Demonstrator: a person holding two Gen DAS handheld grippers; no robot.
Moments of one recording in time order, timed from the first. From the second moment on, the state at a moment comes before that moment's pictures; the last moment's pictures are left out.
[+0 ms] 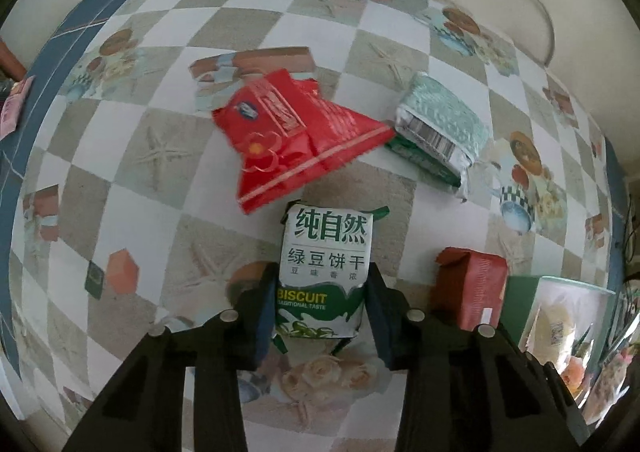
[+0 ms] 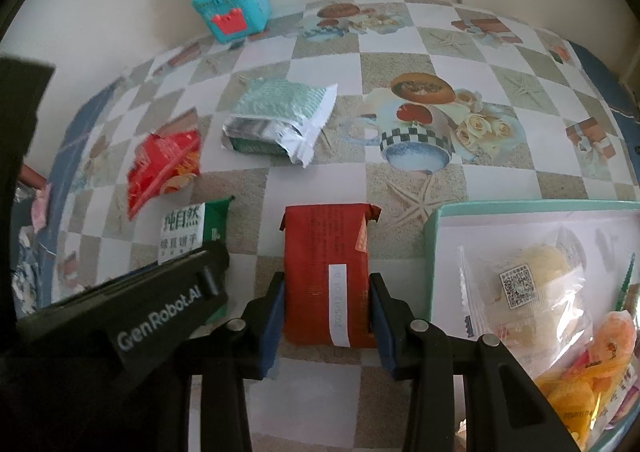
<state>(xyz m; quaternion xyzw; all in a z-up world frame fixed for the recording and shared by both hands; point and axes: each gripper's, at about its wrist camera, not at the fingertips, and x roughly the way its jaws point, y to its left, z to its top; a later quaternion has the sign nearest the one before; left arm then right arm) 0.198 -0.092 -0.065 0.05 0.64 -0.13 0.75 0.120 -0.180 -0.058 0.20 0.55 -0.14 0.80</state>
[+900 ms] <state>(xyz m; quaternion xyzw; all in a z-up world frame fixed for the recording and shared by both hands) 0.113 -0.162 0.047 0.07 0.58 -0.27 0.77 0.000 -0.325 0.036 0.28 0.46 -0.31 0.78</state>
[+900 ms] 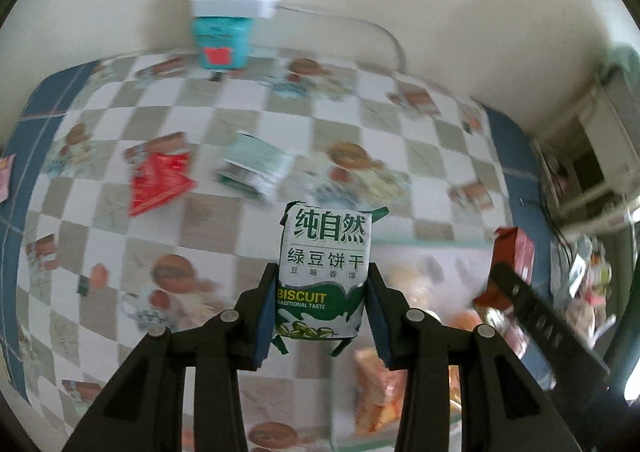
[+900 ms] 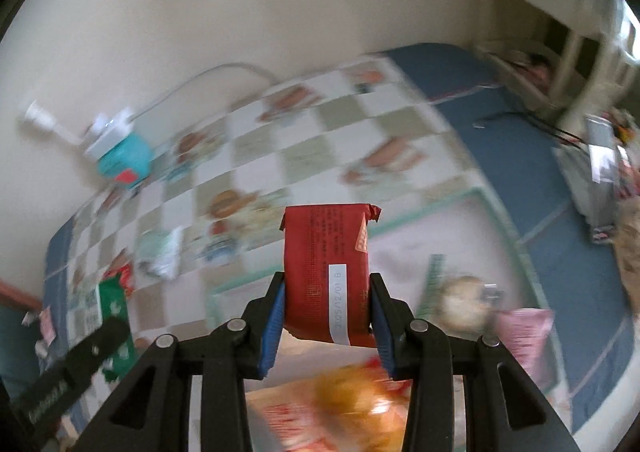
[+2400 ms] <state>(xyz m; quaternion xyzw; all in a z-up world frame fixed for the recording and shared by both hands) 0.180 -0.049 0.010 0.01 0.60 -0.08 0.80 0.054 -0.257 0.023 0.21 0.51 -0.25 0.79</state>
